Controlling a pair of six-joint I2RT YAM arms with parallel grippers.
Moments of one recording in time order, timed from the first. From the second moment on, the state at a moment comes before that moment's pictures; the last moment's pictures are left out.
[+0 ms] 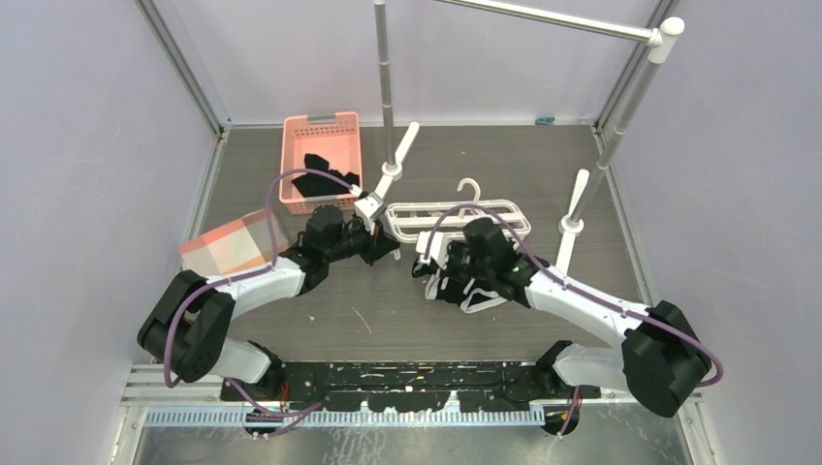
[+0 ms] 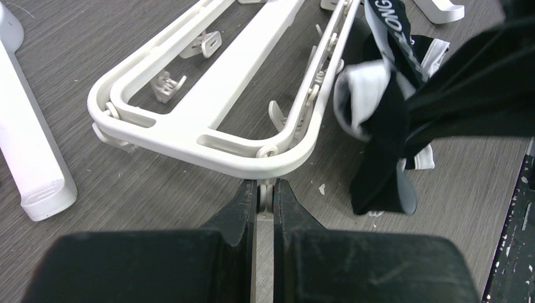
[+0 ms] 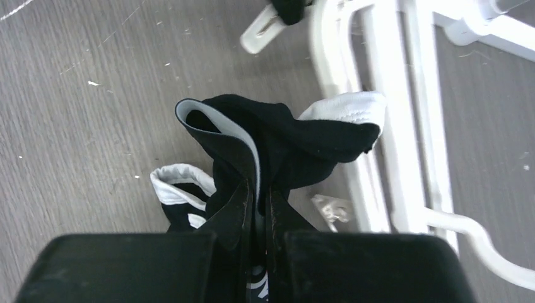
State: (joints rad) left arm -0.57 1.41 0.62 0.44 0.43 -0.06; right arm 0.67 1.20 0.70 -0.13 -0.33 -0.64
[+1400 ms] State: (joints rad) left arm -0.57 1.40 0.62 0.44 0.43 -0.06; right arm 0.82 1.44 0.85 -0.44 -0.34 -0.78
